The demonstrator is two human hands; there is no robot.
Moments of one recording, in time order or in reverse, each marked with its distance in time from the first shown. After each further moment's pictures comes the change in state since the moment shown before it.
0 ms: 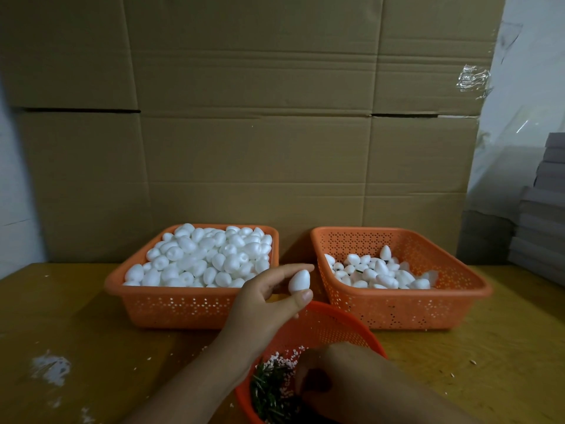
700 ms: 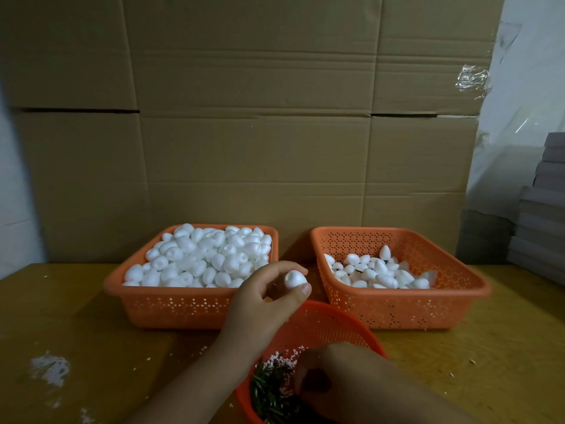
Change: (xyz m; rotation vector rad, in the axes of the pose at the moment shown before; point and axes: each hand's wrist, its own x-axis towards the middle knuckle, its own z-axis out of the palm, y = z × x) left_hand 0.000 0.001 0.002 0.058 0.072 0.056; right_hand -0.003 0.004 0.004 0.042 0.096 -0.042
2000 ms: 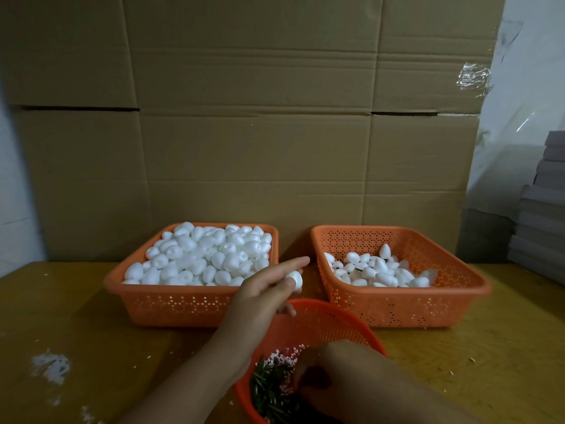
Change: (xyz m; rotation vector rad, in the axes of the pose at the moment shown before) left_hand 0.000 0.004 -0.002 -0.165 -0.077 -0.119; right_hand 0.004 0.003 0.004 -0.029 0.014 -0.026
